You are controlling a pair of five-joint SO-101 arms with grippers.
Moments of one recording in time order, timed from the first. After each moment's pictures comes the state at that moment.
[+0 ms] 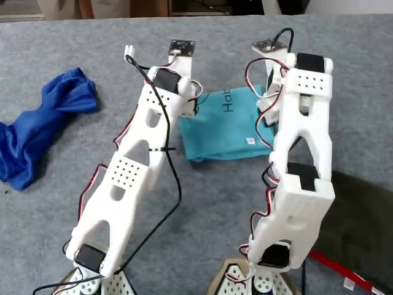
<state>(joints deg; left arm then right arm) 18.1 72.7 -93.3 99.9 5.0 5.8 26.6 -25.7 95.9 23.9</state>
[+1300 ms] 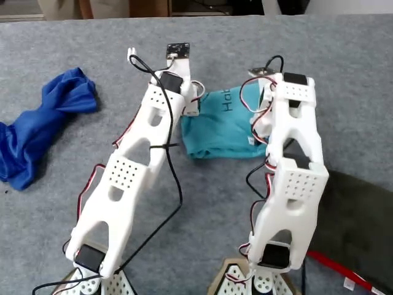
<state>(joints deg) 18.6 70.0 -75.3 83.4 12.5 6.2 43.9 -23.5 86.4 21.0</state>
